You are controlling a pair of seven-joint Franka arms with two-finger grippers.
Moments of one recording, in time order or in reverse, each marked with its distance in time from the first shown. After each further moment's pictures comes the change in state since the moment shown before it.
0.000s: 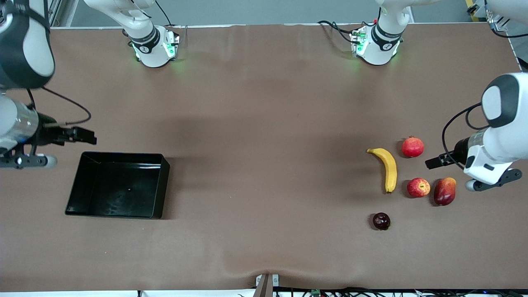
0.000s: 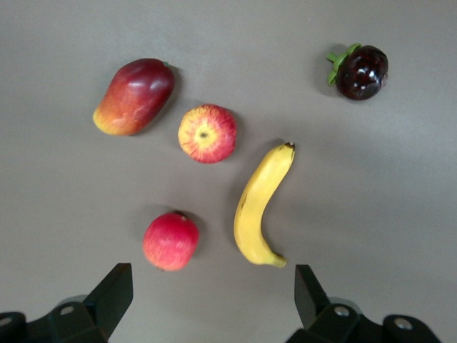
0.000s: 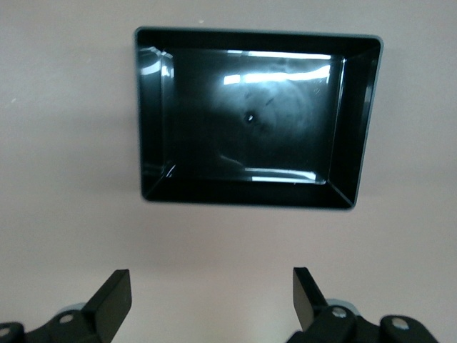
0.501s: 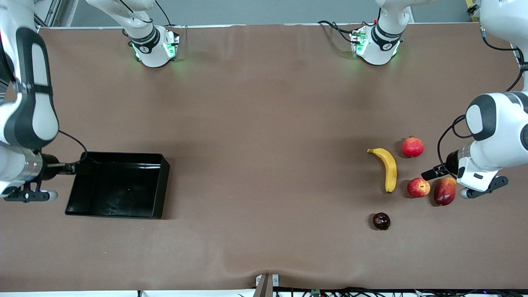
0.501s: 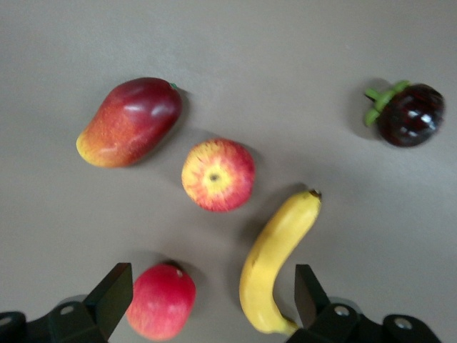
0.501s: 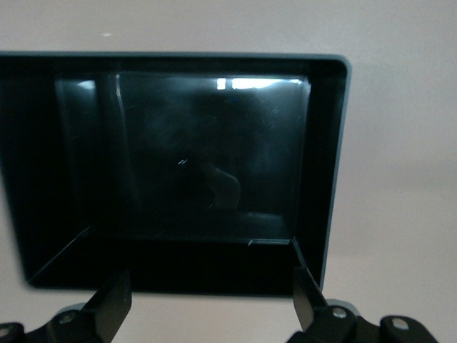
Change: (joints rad) left arm 0.052 0.063 0.003 -0.128 0.002 0.267 -0.023; right arm -0.137 0.239 -0.007 -0.008 0.000 0.232 -0.144
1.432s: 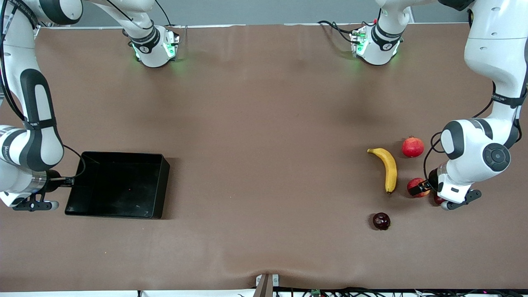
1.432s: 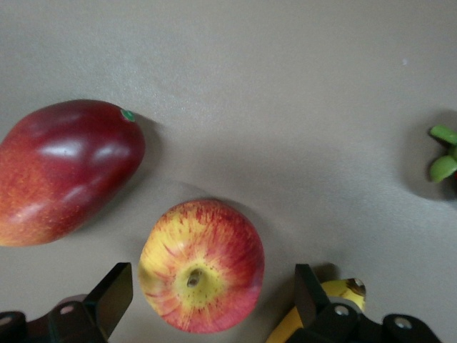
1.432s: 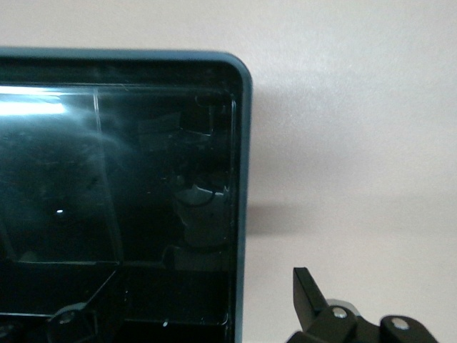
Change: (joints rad) left arm 0.014 0.198 0.001 -0.024 0.000 0.287 0.000; right arm -0.106 0.174 -0.004 -0.016 0.000 0.212 -0.112
